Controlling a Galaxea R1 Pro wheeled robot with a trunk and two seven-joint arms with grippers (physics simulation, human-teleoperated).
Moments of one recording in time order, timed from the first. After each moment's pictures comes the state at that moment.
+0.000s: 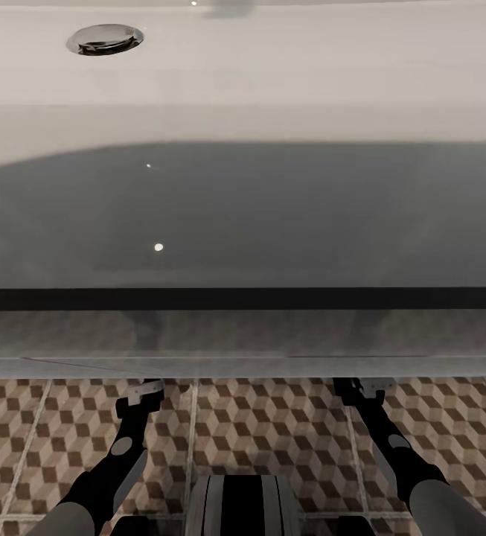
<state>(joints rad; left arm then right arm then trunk) -0.53 0.05 -0.19 -0.60 0.18 -0.33 0.30 -0.64 -0.11 -0.24 -0.37 0.15 -0.55 0.15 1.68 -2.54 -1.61</state>
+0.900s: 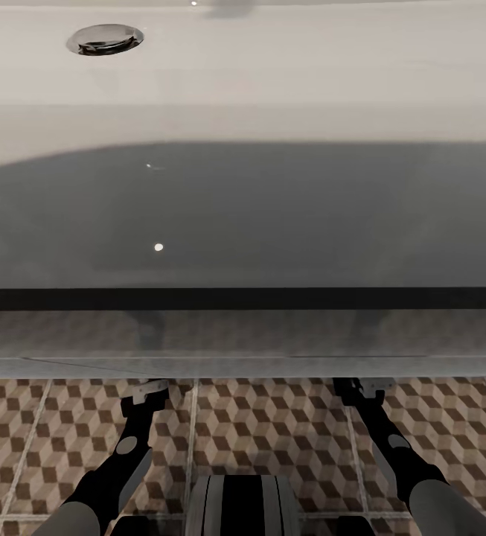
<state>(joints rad) -0.53 0.03 -0.19 -0.60 0.18 -0.32 0.30 -0.64 -0.11 -0.24 -0.37 0.15 -0.54 0.15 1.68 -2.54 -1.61</state>
